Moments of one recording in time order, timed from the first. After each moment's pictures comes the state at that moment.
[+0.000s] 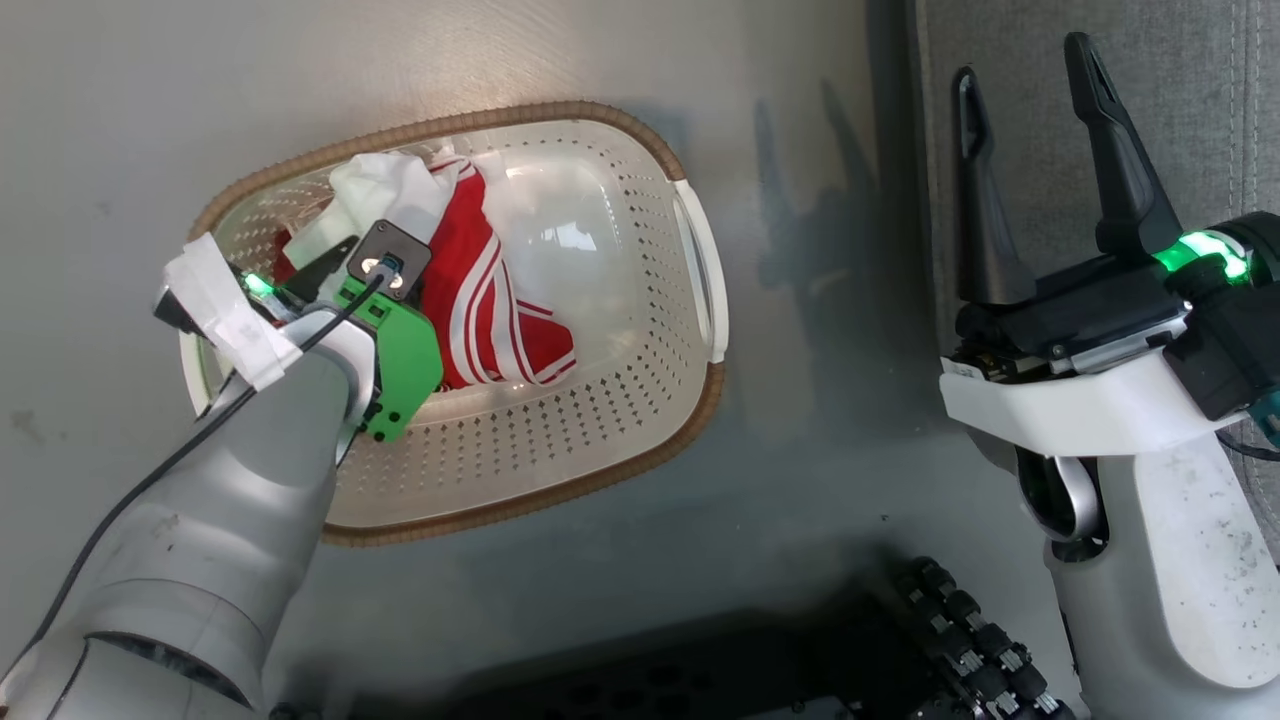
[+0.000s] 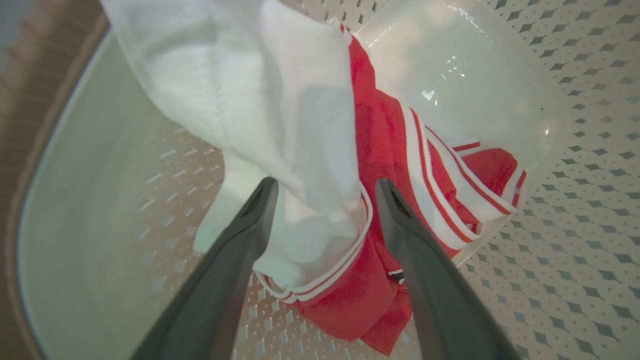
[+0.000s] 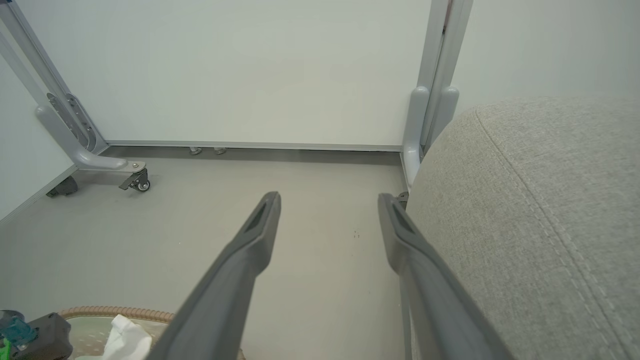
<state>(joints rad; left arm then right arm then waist) -1.00 0.13 -0.74 1.27 -0.17 -0.07 -0.07 -0.40 -0.09 0.13 -0.16 0.10 0.13 -0.26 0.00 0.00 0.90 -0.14</state>
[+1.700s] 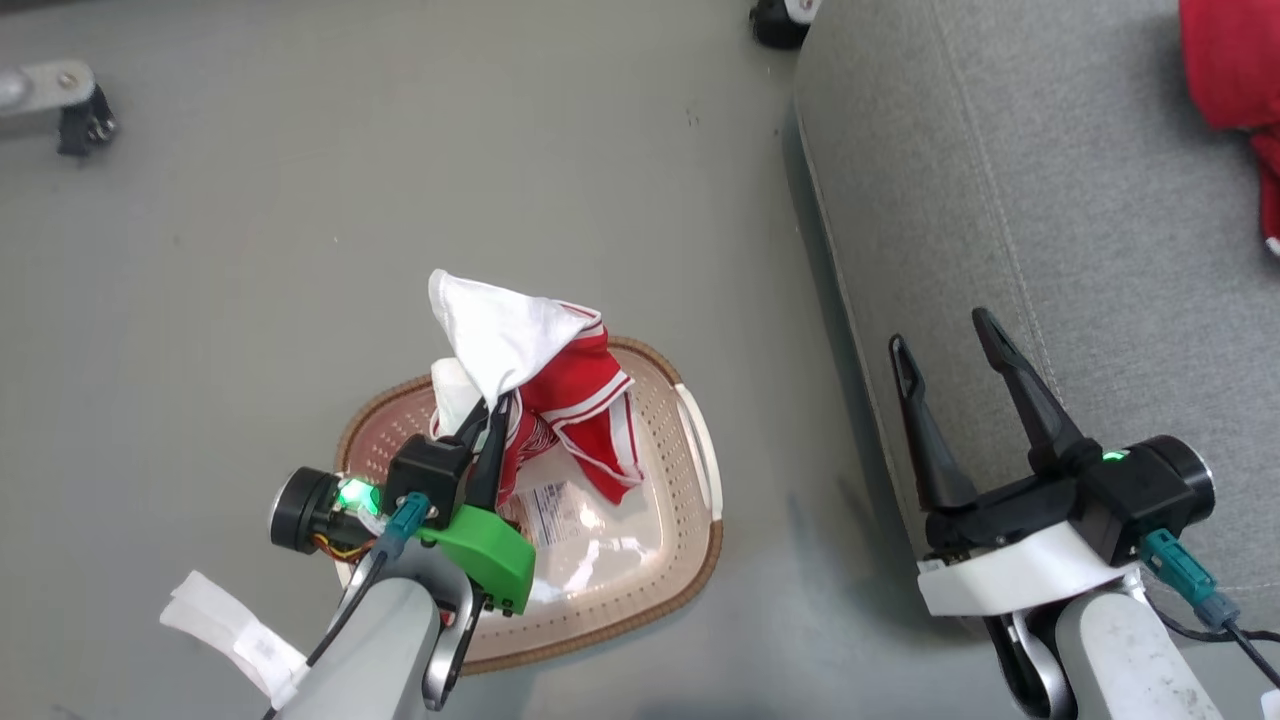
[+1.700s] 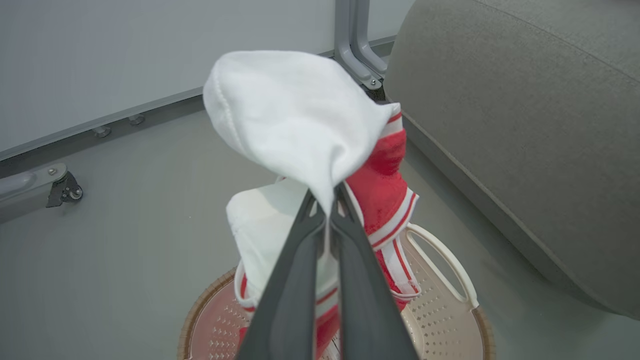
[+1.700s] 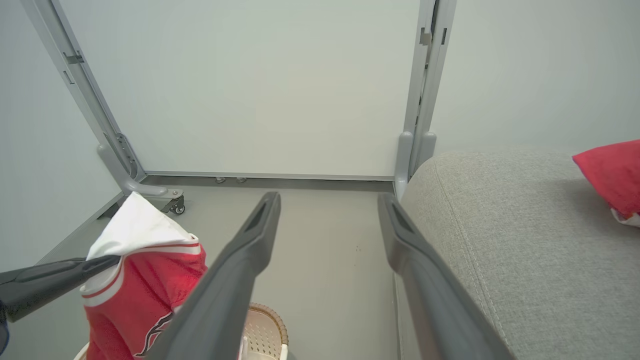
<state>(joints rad) -0.42 0.15 -0.54 0.56 -0.27 0.05 -0.26 -0.11 -0.12 0.17 -0.05 0.12 0.13 -0.26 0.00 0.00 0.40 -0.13</state>
